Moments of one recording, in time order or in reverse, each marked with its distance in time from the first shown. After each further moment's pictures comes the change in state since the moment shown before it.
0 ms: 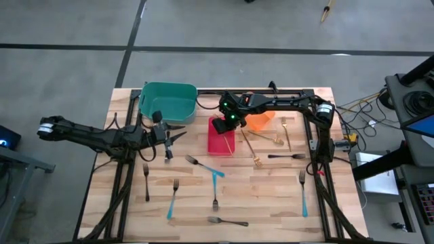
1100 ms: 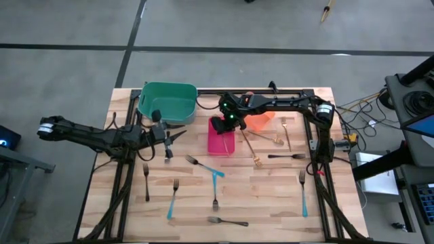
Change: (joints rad) left arm 0.000 0.000 0.000 0.057 0.000 0.026; right arm 0.010 0.000 0.001 0.020 -0.010 0.156
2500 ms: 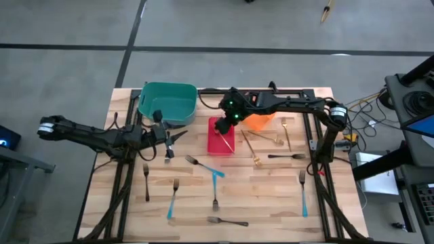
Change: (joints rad) left arm 0.000 0.031 0.000 0.034 -0.001 -0.039; right arm 0.054 -0.151 0.002 0.001 0.193 -0.441
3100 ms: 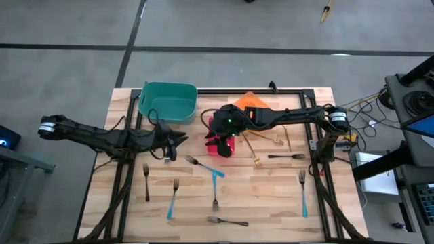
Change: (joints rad) left arm -0.001 0.043 0.002 -0.306 0.004 -0.747; right arm 0.179 -0.005 -0.013 0.238 0.016 -0.563
